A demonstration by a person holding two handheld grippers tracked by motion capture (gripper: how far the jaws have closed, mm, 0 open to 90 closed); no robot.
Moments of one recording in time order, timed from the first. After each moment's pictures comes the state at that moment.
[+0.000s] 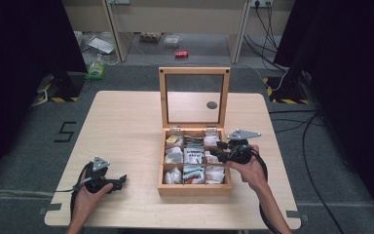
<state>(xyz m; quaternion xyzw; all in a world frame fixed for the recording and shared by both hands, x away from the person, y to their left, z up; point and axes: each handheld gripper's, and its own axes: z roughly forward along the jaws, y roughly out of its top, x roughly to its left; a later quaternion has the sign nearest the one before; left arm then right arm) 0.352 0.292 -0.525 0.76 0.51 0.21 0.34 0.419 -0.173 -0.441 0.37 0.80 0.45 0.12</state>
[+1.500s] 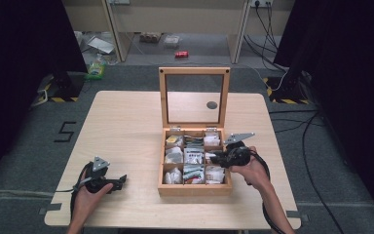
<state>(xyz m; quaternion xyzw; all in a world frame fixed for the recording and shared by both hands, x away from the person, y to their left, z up) 0.352 0.292 -0.525 0.76 0.51 0.21 0.33 0.421 -0.173 -0.451 0.34 0.86 0.38 0.06</state>
